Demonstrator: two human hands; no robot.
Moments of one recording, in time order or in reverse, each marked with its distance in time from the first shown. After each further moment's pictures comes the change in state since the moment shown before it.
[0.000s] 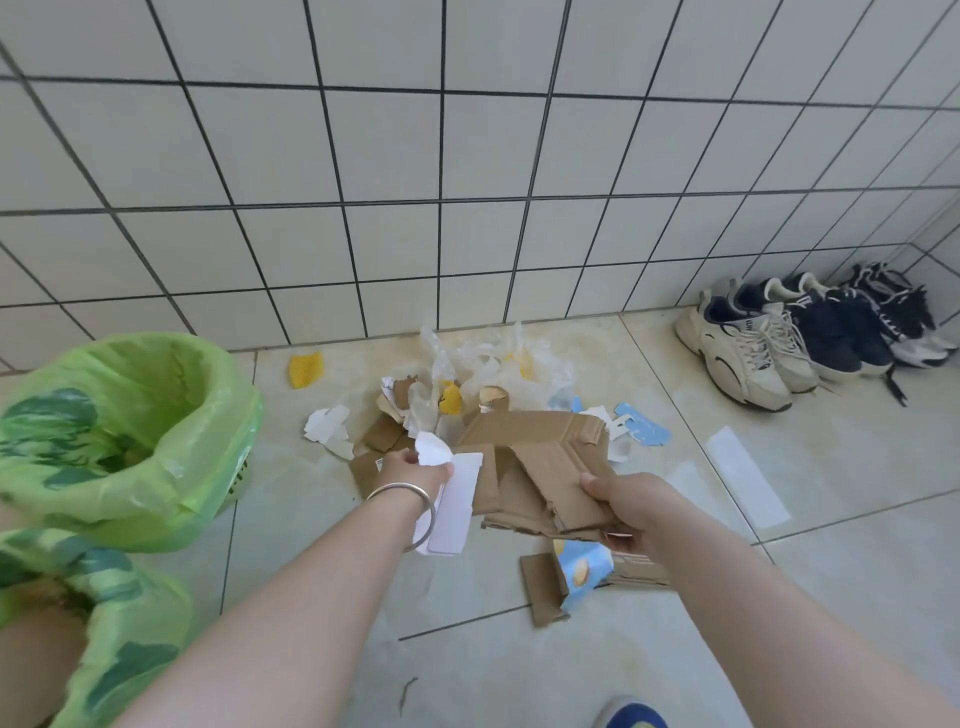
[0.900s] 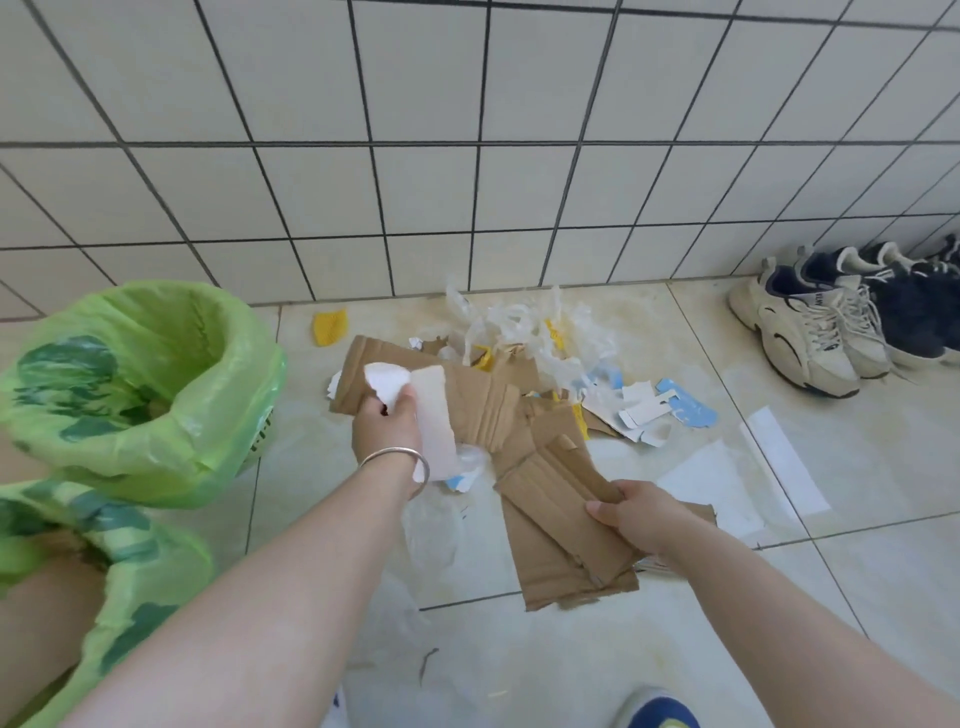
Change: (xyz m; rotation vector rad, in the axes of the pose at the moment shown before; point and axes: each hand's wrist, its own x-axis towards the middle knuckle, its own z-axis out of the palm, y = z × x) left_hand 0.038 -0.008 -0.022 -0.397 0.337 0.130; right_hand 0.037 0.022 0.027 -0.459 -0.081 -0.114
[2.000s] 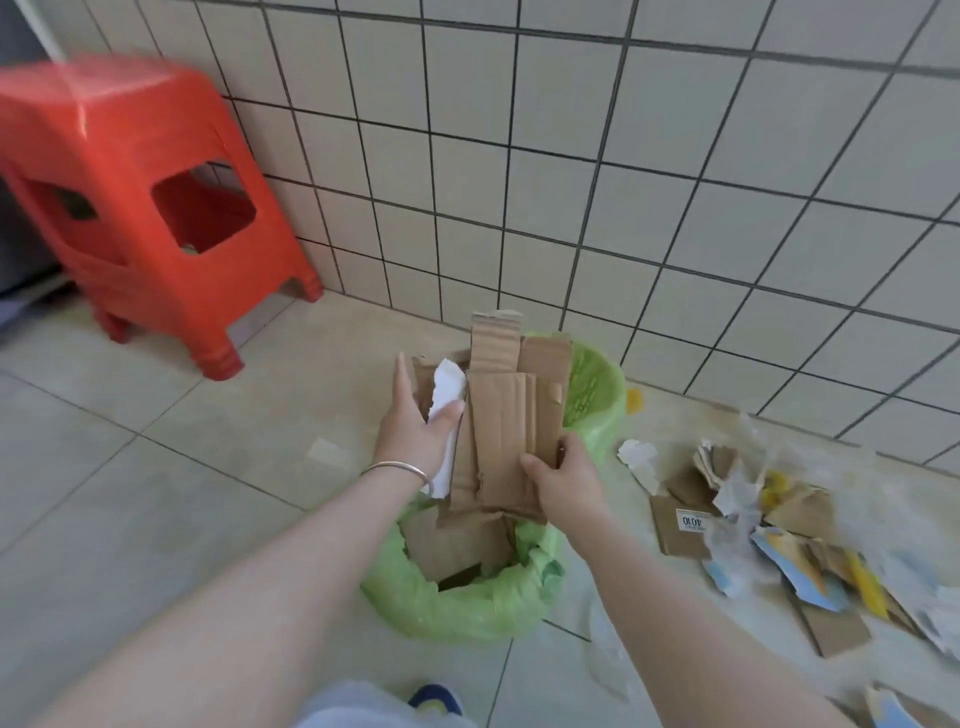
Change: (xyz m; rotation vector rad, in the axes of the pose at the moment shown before) left_hand -0.022 0.058 -0.393 0.166 0.177 0.277; right_hand -0.197 -0.250 0.297 0.097 -0.129 -0.643
